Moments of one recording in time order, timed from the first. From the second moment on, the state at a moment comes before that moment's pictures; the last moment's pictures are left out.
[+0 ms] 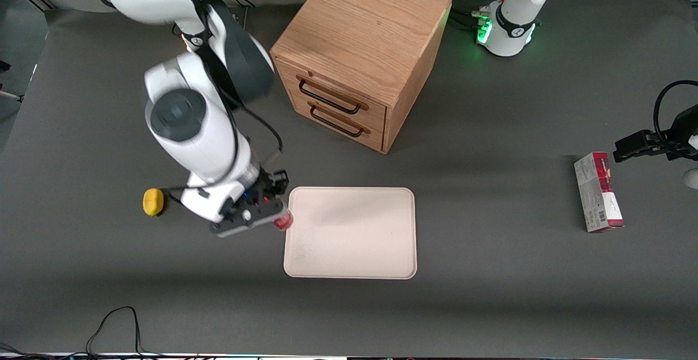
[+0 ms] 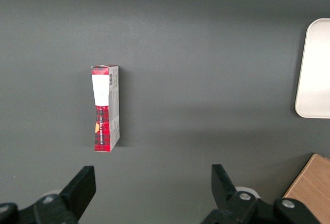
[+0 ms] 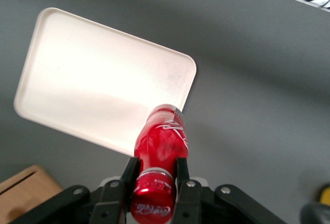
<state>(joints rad) 0.49 0.72 -0.03 -0.94 0.00 1.69 0.16</state>
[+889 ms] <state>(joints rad) 0.48 0.93 -0.03 -0.94 0.00 1.92 0.16</state>
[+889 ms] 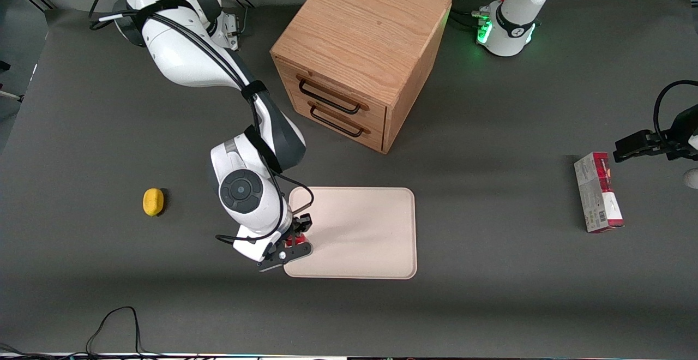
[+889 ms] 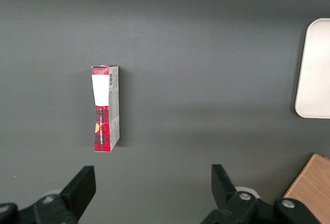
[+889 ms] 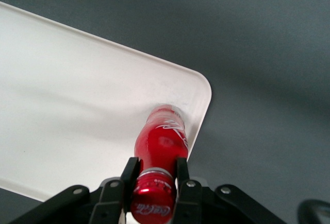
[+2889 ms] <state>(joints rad) 0.30 0.28 -0.17 -1.24 0.03 1.53 0.03</state>
